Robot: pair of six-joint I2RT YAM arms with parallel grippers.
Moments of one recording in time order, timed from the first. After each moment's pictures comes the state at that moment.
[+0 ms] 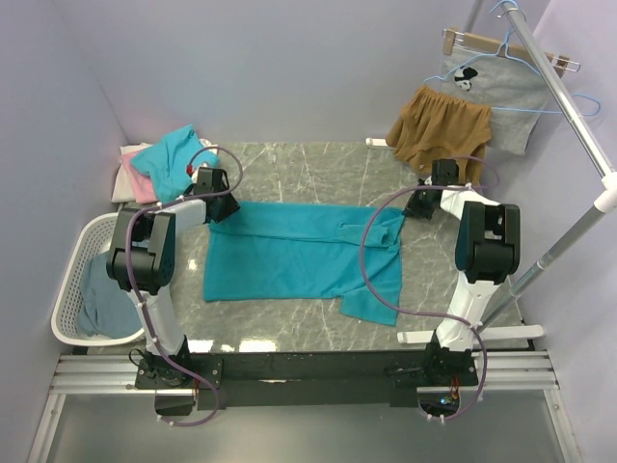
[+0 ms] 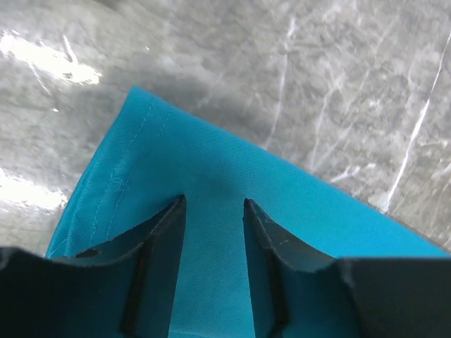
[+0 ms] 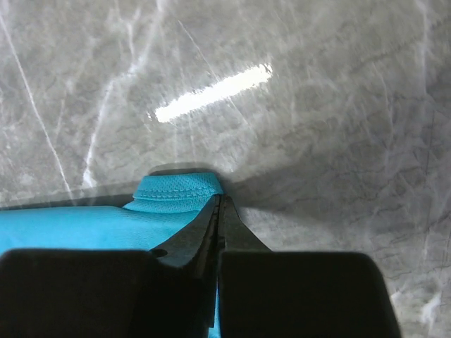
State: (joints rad) left arm -0.16 1.91 1.15 -0.06 -0.09 -0.70; right arm -0.09 1.99 1.30 -0.30 -0.20 0.44
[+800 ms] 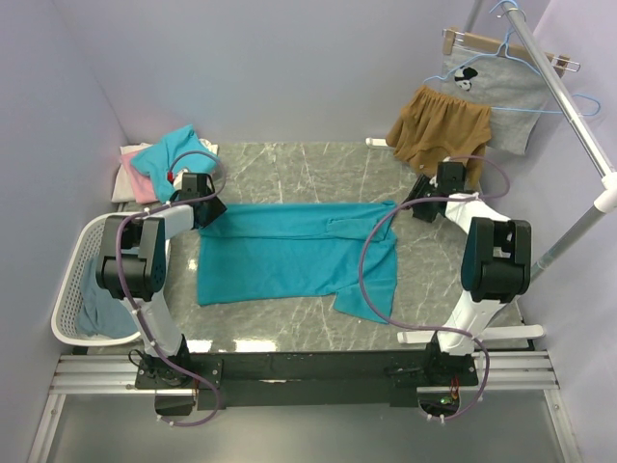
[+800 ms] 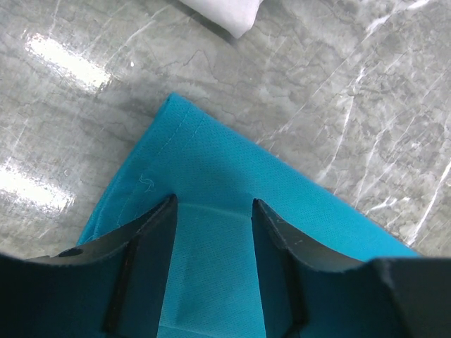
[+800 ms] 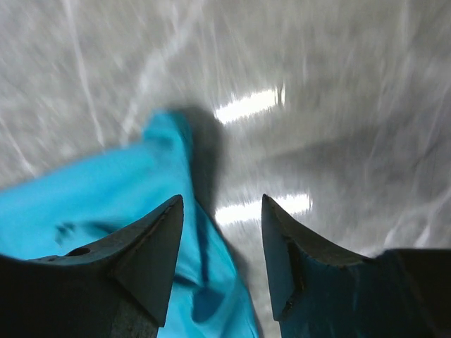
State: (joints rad) left arm -0.08 1.84 1.05 -0.02 -0.14 -0.73; right arm -0.10 1.80 1.16 -0.21 -0.20 0.47
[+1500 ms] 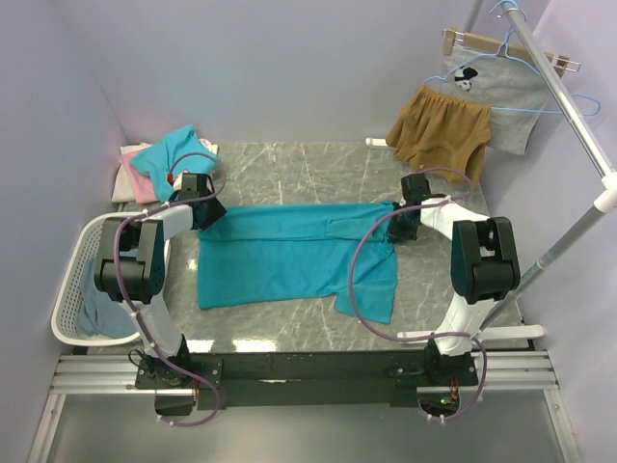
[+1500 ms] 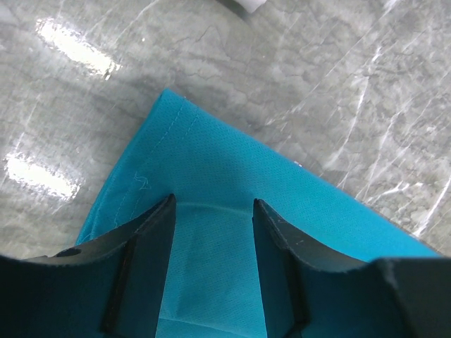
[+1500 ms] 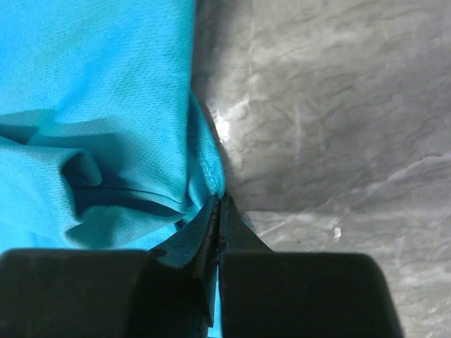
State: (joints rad) left arm -0.08 1.82 1.05 -0.09 -0.13 -0.72; right arm 0.09 1.81 1.10 -0.46 -0.07 0.38
